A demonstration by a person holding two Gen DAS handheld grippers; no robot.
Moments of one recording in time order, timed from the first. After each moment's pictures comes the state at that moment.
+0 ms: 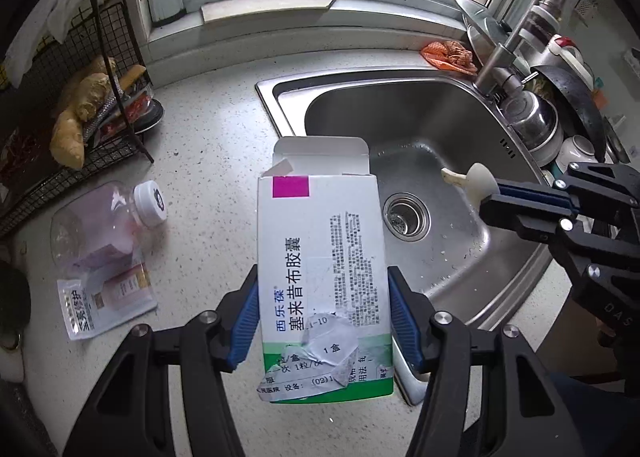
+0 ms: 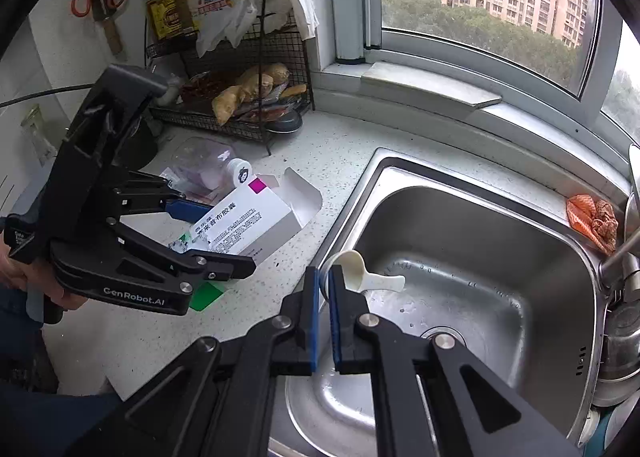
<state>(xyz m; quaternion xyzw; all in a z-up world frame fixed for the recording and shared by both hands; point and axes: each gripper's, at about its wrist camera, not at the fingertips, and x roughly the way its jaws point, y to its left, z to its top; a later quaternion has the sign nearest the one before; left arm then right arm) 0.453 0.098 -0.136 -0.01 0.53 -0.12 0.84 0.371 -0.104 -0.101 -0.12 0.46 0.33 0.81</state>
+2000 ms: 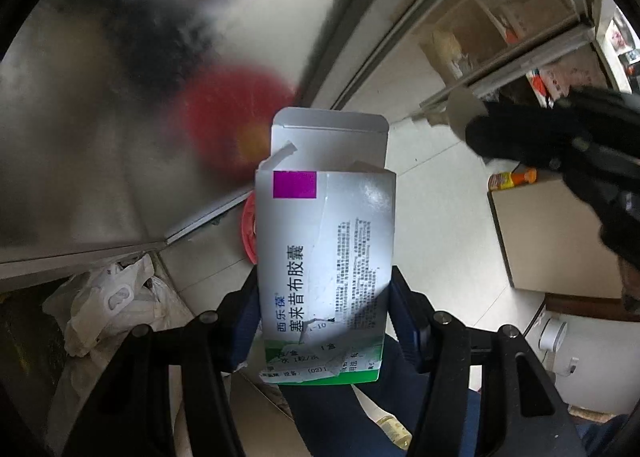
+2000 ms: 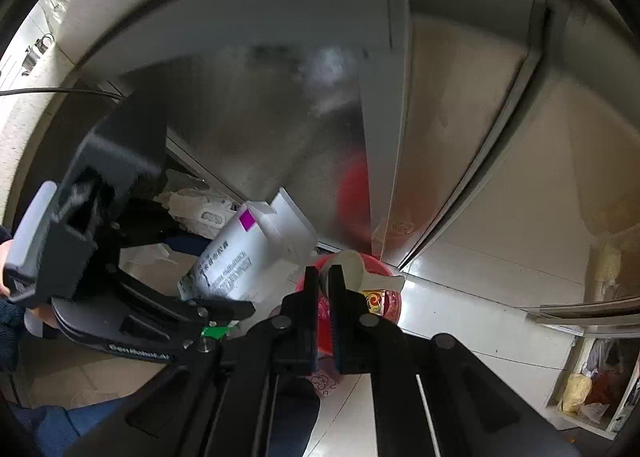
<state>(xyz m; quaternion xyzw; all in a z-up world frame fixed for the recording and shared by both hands) 0.231 -0.084 -0.478 -0.02 0.68 -0.19 0.71 0.192 -0.186 -0.372 -0.11 0.60 0.31 0.72</state>
